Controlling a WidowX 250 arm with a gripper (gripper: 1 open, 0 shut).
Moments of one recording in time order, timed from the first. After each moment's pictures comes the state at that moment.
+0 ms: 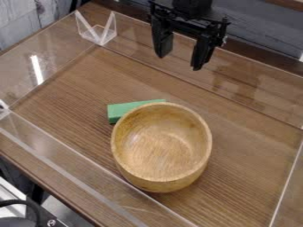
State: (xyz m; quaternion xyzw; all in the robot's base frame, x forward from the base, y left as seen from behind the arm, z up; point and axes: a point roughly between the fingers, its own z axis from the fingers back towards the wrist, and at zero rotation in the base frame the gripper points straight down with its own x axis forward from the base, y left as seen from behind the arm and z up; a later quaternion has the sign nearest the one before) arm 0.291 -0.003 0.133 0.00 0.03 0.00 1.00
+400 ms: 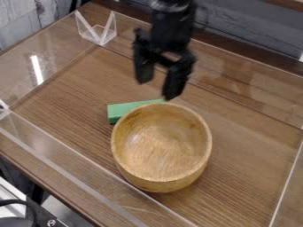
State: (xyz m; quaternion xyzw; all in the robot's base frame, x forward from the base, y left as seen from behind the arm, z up) arm 0.262 0.030 0.088 -0.01 0.08 -0.12 0.99
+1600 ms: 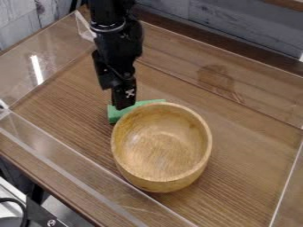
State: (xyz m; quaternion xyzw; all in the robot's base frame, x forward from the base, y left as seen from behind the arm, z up) arm 0.238 0.069 0.077 -0.01 -0.01 -0.24 0.97
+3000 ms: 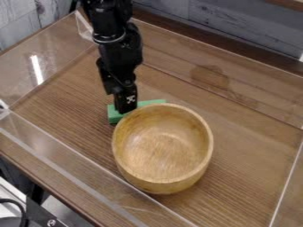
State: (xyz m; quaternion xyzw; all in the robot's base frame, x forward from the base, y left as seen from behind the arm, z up) arm 0.250 0.073 0.056 -0.02 -0.02 -0.25 0.97
